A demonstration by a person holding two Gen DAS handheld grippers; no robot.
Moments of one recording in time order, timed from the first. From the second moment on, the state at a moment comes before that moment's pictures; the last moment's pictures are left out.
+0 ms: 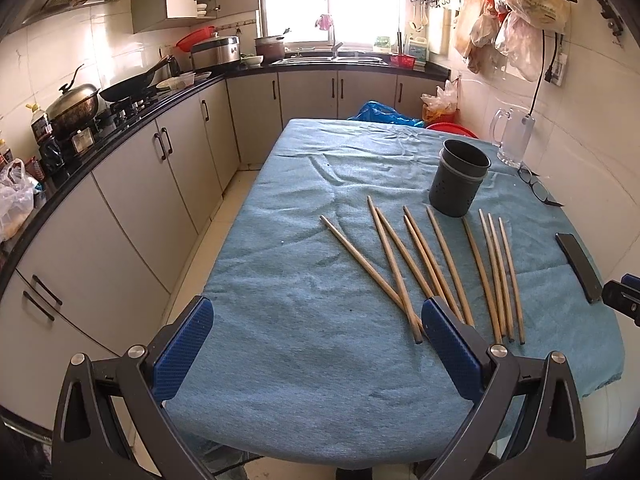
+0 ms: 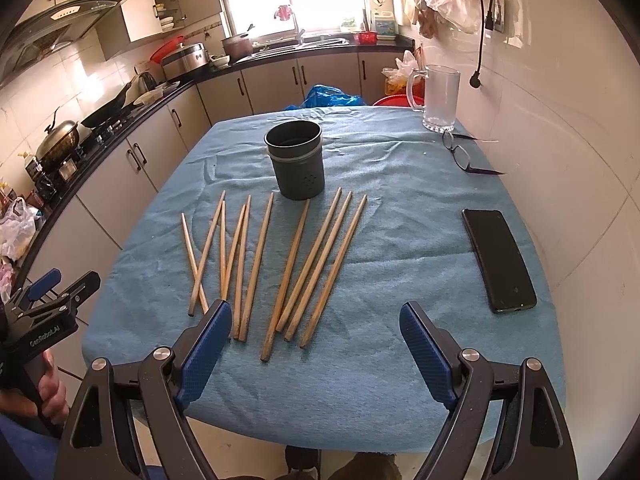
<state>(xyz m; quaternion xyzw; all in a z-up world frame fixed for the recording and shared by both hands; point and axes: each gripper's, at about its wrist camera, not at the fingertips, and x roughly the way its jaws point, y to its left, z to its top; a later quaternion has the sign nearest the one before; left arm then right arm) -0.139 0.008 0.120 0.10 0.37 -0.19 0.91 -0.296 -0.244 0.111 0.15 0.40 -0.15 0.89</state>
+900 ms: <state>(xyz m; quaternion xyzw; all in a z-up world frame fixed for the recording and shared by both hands) -0.095 0.017 0.106 0.04 0.43 -0.17 0.88 -0.246 -0.295 0.089 0.22 0.44 -0.12 0.86</state>
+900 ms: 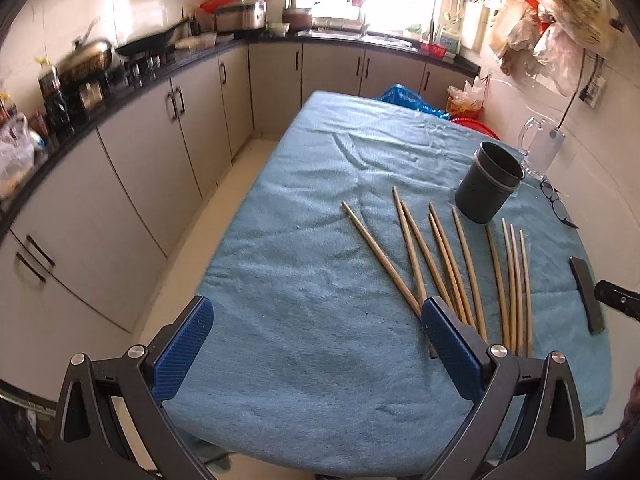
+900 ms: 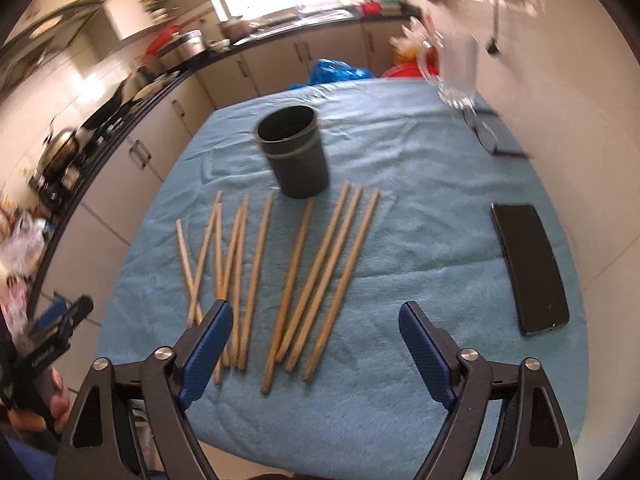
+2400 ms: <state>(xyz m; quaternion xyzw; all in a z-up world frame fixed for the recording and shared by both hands) 0.040 -0.100 0.013 0.06 0.62 -0.13 0.77 -0.100 -0.401 -0.010 0.32 0.58 -0.13 0.74</state>
